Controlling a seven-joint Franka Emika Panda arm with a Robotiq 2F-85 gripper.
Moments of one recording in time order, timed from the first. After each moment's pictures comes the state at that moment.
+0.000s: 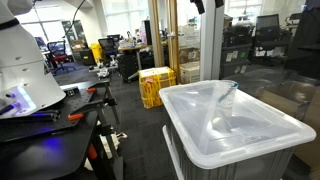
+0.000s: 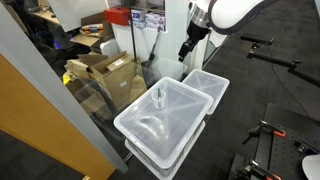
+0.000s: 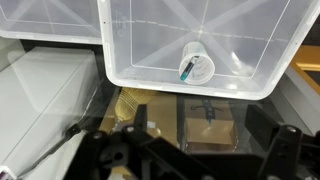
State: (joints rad) arm -0.03 0.06 -0.12 -2.22 0.00 2.62 -0.19
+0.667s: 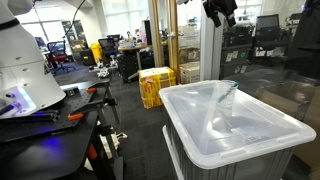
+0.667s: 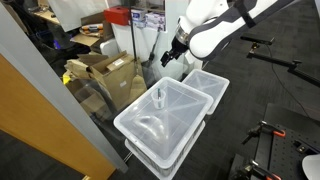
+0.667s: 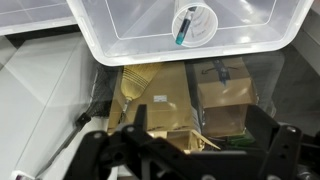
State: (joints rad) arm -0.03 0.30 -0.08 -2.12 0.01 2.93 0.05
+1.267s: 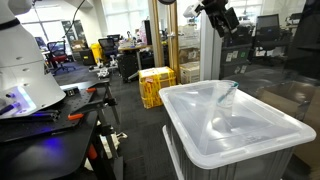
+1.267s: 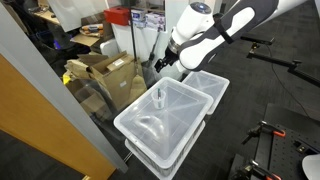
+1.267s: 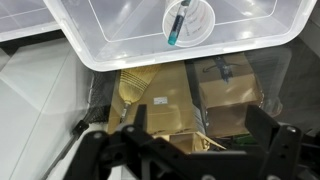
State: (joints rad) arm 0.00 0.44 -0.09 -2.04 0.02 2.99 0.12
